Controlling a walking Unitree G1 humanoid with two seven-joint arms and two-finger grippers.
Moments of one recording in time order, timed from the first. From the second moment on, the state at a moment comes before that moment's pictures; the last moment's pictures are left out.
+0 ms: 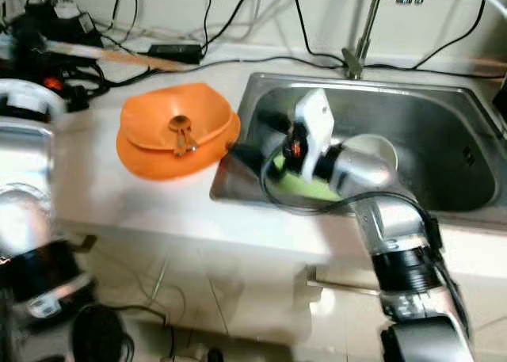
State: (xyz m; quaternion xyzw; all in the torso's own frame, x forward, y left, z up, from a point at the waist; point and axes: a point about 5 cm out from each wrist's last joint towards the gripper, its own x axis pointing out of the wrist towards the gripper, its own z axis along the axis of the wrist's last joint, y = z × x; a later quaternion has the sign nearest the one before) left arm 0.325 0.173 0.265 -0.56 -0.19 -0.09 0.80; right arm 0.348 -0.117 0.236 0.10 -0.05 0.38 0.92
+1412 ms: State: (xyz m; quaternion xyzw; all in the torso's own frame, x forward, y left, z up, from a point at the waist) left arm 0.349 0.123 0.230 -0.58 -0.14 -0.15 0.79; right arm 0.355 -0.079 0.227 0.46 0.06 0.31 0.83
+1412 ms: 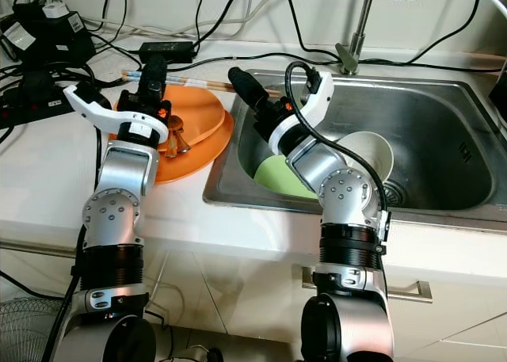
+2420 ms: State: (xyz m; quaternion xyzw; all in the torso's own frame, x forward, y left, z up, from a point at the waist) left arm 0.354 0.116 0.215 -0.64 -0.09 -0.15 0.75; right arm 0.361 -0.085 0.228 0.50 0.04 0.28 0.82
